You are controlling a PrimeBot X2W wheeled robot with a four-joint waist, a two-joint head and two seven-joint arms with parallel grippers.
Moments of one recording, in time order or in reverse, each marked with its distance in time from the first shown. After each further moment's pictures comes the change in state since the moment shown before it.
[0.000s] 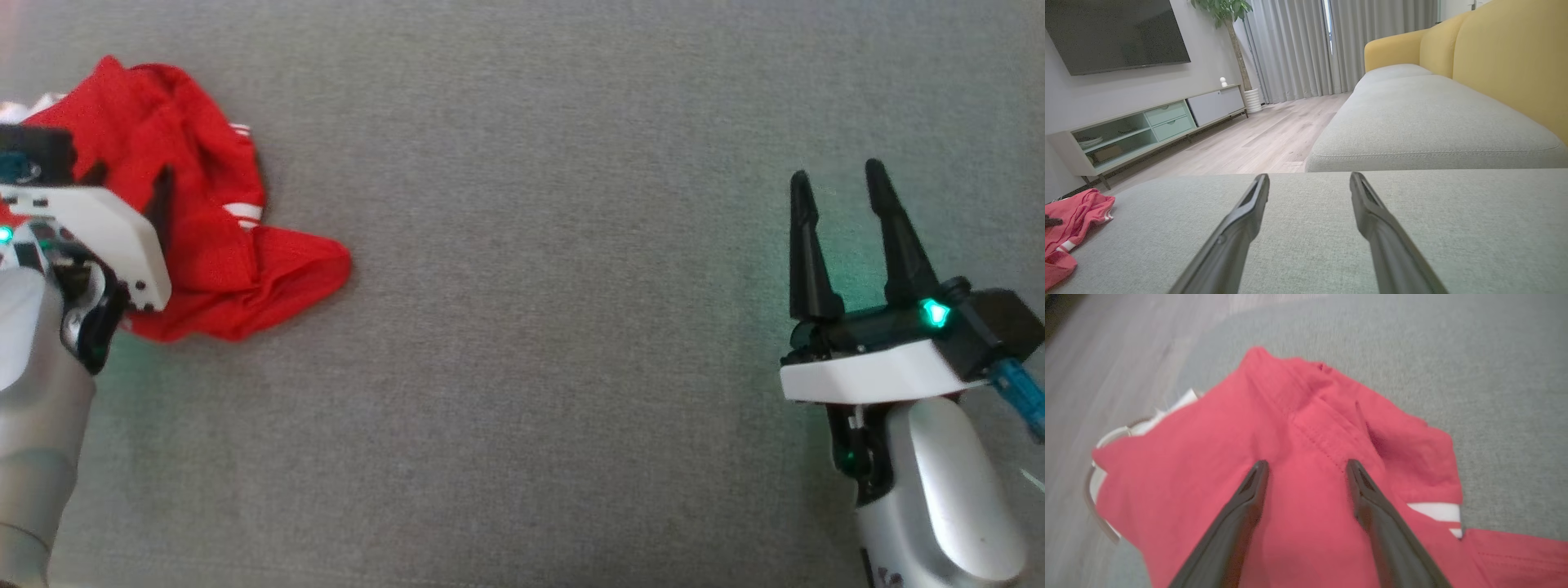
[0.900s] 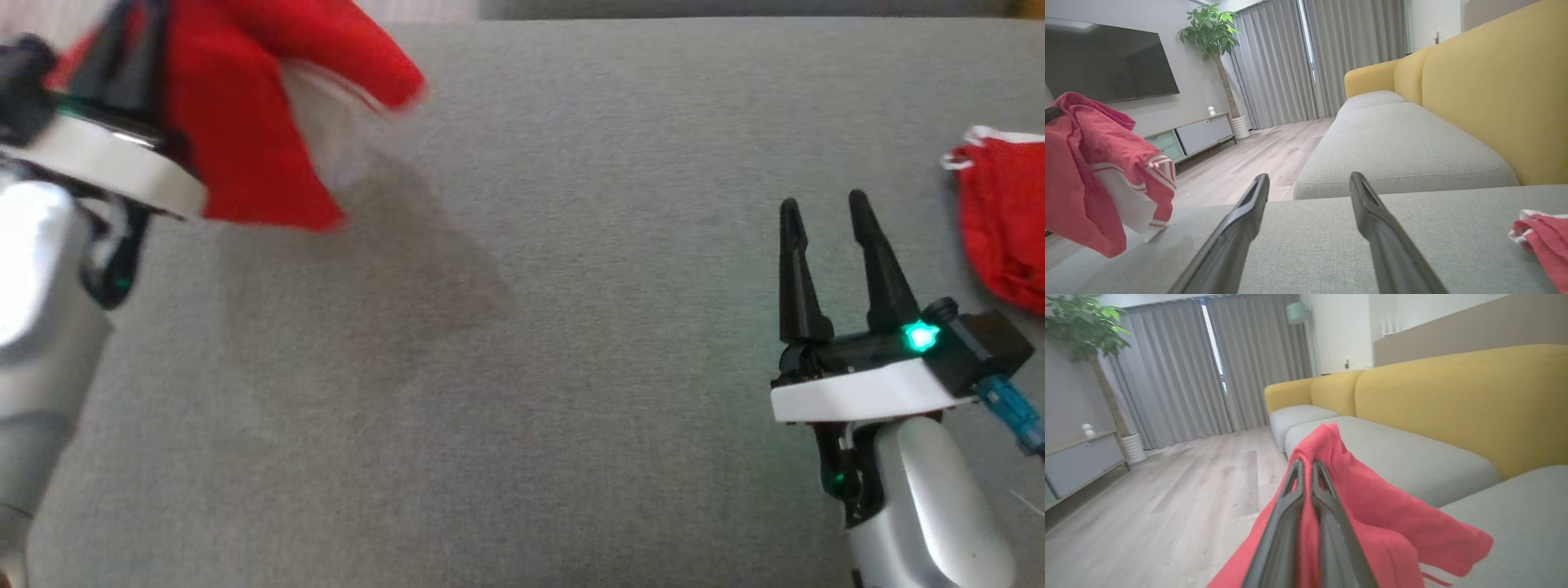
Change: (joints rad) left arm -0.095 0.069 -0.194 -0.269 -0.110 0.000 -0.498; right arm 0.023 0.000 0.022 0.038 0.081 0.000 -0.005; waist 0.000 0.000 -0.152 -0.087
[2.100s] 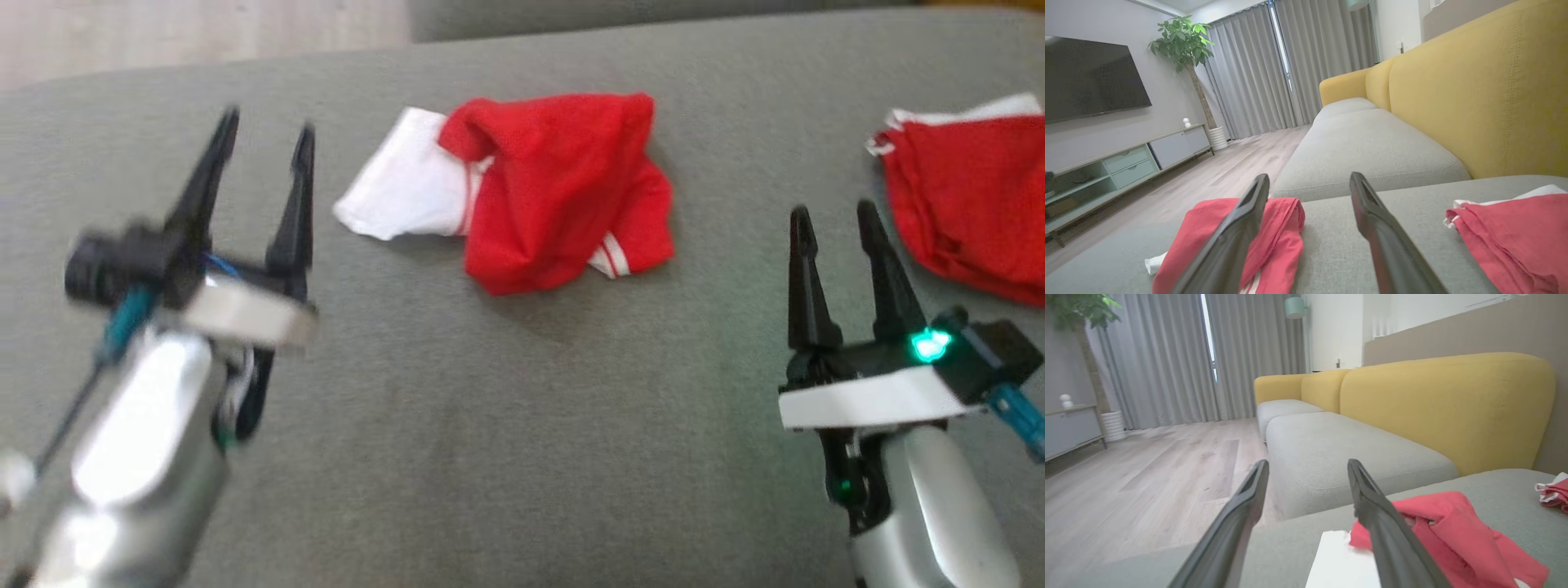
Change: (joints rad) left arm 0.284 -0.131 0.052 -0.199 0.100 0.185 -0.010; right arm 0.006 0.000 -0.005 0.000 0.040 0.000 0.000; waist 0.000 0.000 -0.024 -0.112
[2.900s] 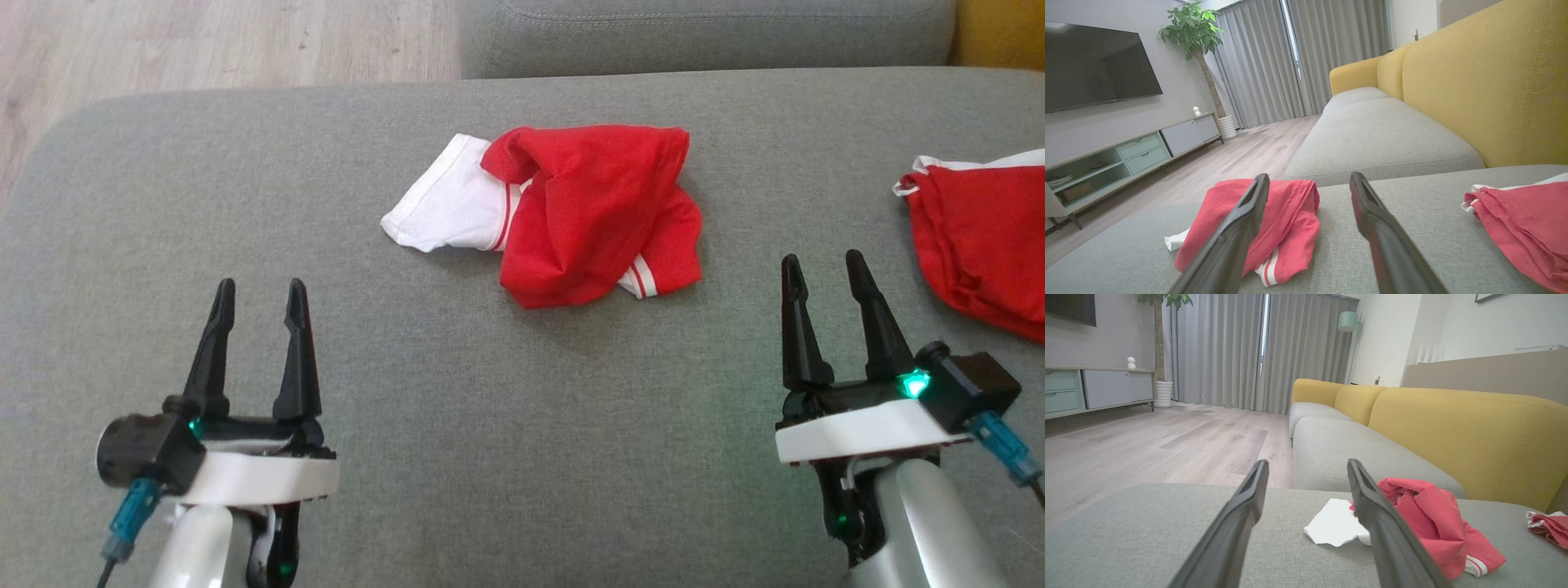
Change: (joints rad) left arm 0.515 -0.258 0.424 -0.271 0.227 -0.114 -0.001; right arm 0.071 0.001 -0.011 0.054 -0.015 0.000 0.000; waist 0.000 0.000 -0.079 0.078
